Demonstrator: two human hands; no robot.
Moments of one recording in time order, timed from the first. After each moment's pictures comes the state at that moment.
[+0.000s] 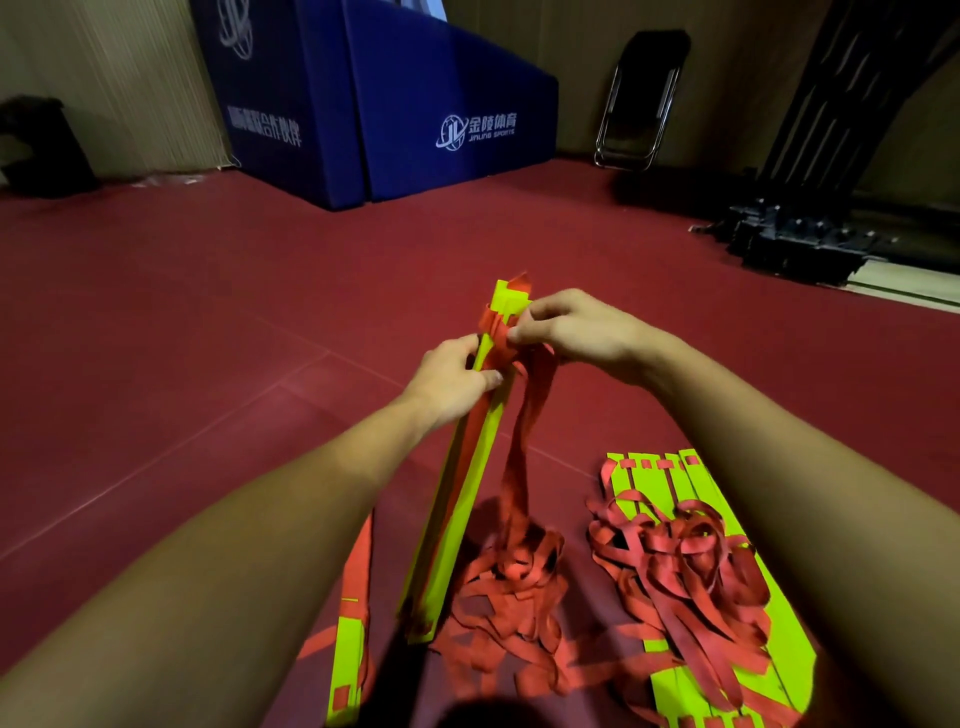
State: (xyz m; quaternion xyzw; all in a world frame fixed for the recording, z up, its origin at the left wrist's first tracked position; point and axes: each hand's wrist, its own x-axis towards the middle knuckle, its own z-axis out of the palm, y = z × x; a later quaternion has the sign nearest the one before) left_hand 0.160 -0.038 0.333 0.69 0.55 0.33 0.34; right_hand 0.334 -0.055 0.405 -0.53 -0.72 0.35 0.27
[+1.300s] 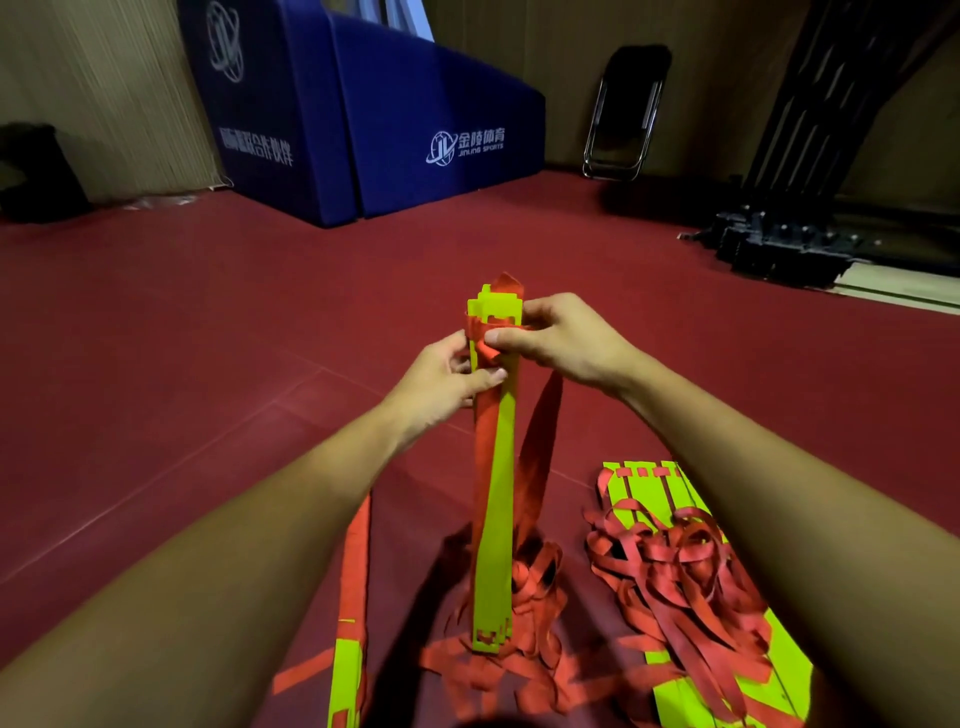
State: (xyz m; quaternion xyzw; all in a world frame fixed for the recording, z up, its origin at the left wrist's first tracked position) left_hand 0.159 -0.054 0.356 0.65 0.41 0.39 0.51; right_hand 0.336 -0.054 0.402 -0.49 -0.74 0.29 0.36
